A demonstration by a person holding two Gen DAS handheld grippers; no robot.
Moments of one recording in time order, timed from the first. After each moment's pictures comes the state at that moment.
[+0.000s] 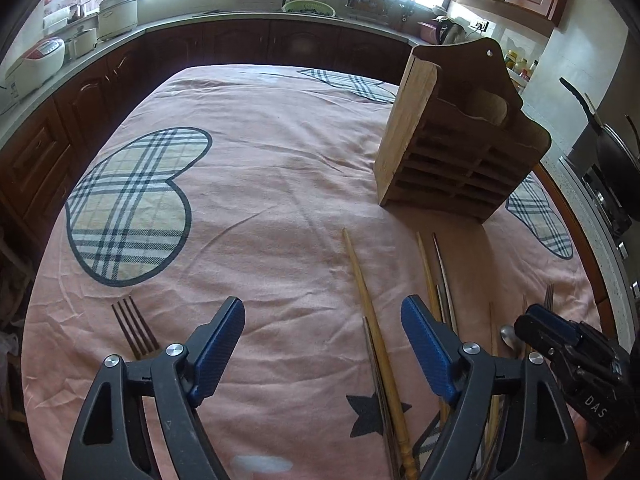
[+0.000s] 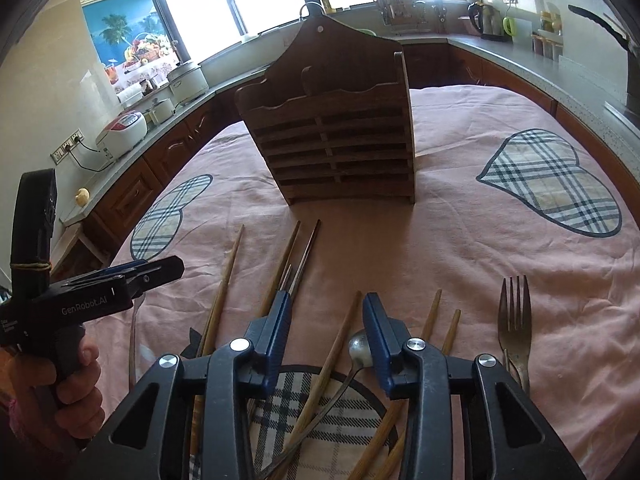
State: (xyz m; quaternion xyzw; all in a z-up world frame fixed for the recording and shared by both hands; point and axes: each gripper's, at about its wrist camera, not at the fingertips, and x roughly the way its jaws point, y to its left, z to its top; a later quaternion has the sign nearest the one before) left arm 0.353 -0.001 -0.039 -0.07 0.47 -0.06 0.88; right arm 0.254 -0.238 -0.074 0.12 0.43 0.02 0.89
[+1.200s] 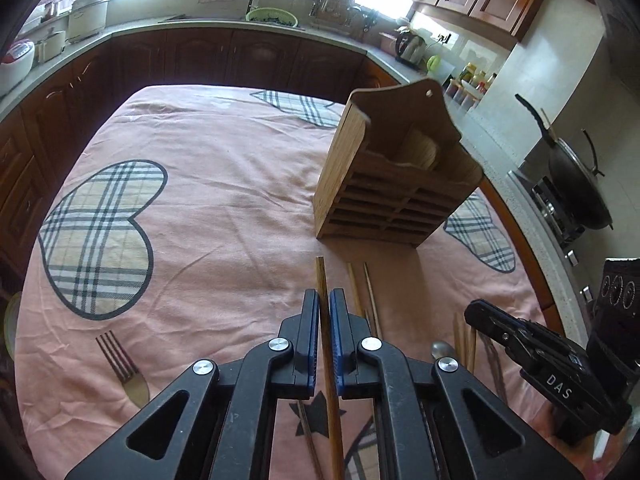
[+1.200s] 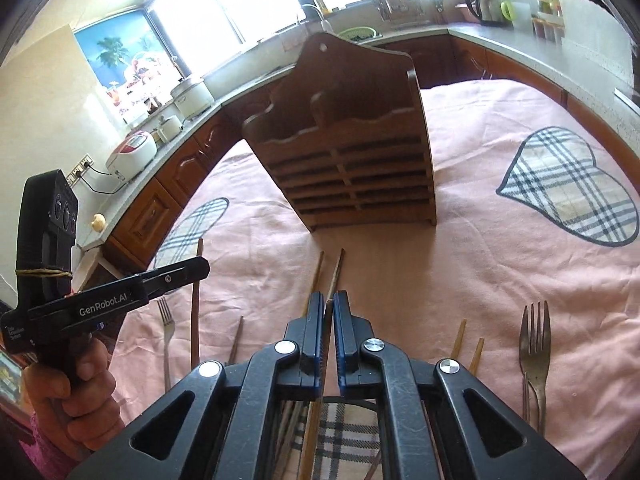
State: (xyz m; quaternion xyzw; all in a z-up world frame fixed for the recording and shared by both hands) left arm 0.347 0.002 0.004 -0.11 0.44 -0.14 0.88; right arm 0.264 -0.244 -0.039 0.17 0.42 0.04 0.89
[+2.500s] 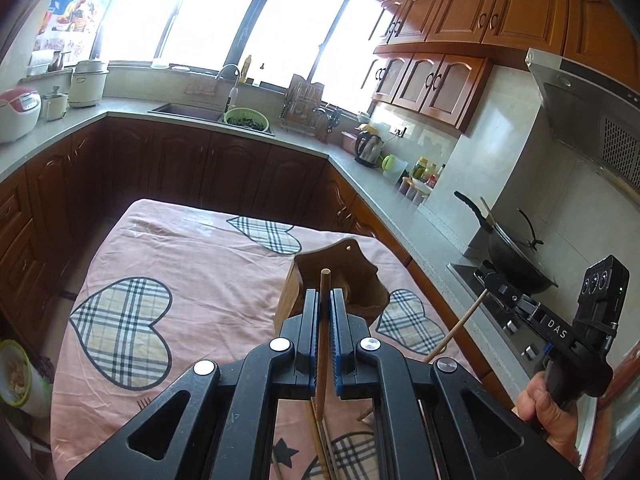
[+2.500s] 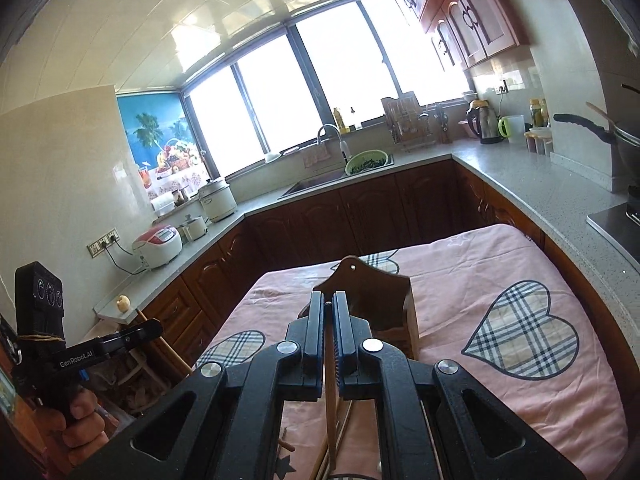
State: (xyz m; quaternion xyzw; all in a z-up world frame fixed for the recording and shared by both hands) left arm 0.265 0.048 0.130 -0.14 0.28 -0.18 0.93; right arm 0.241 -0.272 0.099 0.16 0.22 0.02 0.96
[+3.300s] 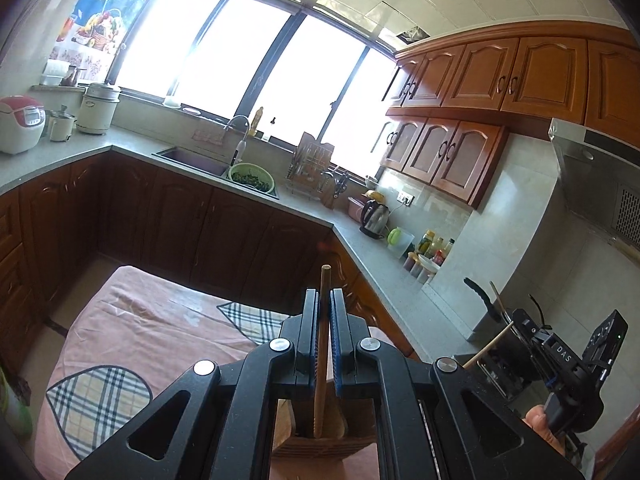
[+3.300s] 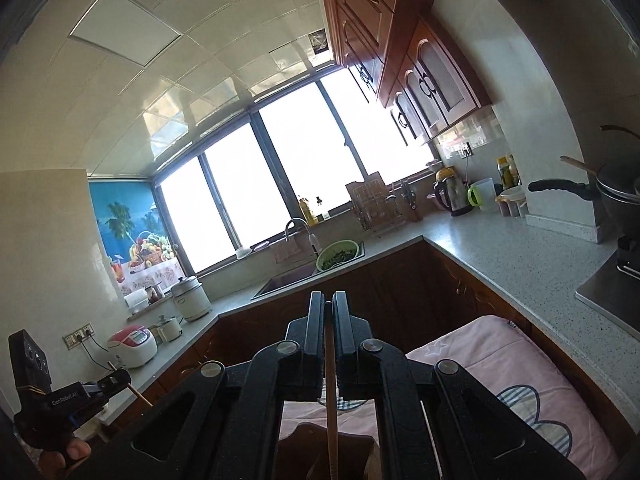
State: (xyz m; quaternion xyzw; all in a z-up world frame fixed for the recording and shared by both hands) left arm 0.382 0.039 0.111 -0.19 0.19 -0.15 0.95; right arm 0.315 -0.344 0.157 0.20 0.08 -0.05 0.98
